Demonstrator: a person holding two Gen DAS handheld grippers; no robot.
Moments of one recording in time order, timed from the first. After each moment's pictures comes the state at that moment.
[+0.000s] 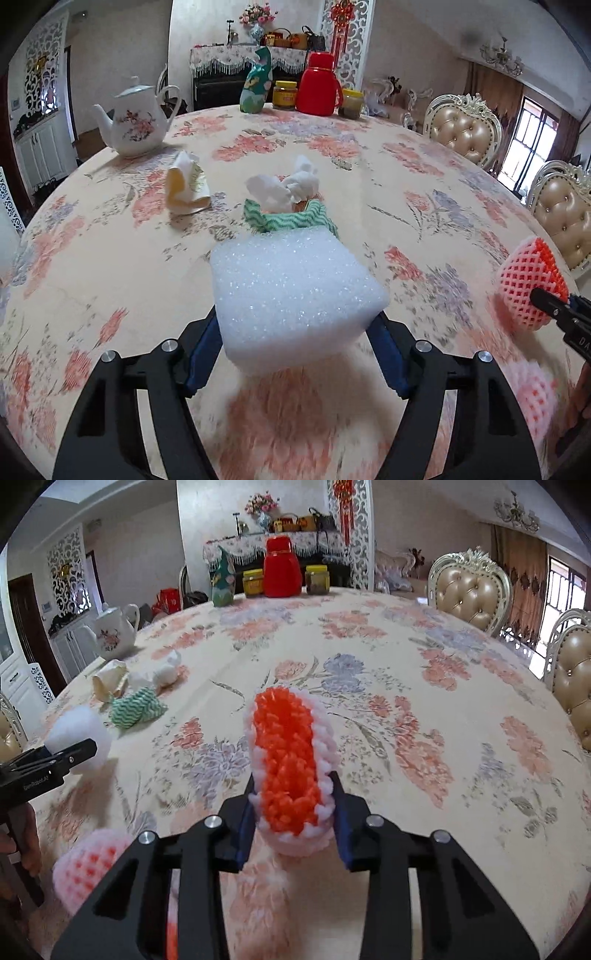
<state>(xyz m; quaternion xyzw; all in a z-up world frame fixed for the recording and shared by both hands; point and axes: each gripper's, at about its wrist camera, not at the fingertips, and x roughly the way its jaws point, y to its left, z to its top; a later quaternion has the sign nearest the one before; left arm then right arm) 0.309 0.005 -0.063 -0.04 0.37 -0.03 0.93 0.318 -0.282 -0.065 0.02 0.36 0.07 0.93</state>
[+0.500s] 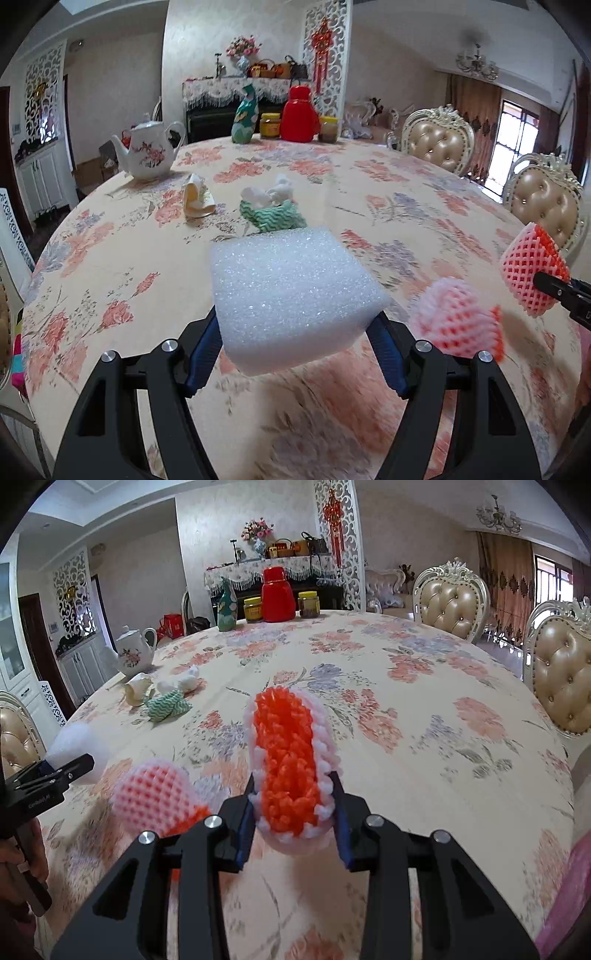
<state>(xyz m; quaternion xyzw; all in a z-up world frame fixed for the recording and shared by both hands) 0.198 -0.013 -0.039 -0.02 0.31 -0.05 0.95 0.211 -0.309 -0.042 0.03 0.32 0.06 0.95</state>
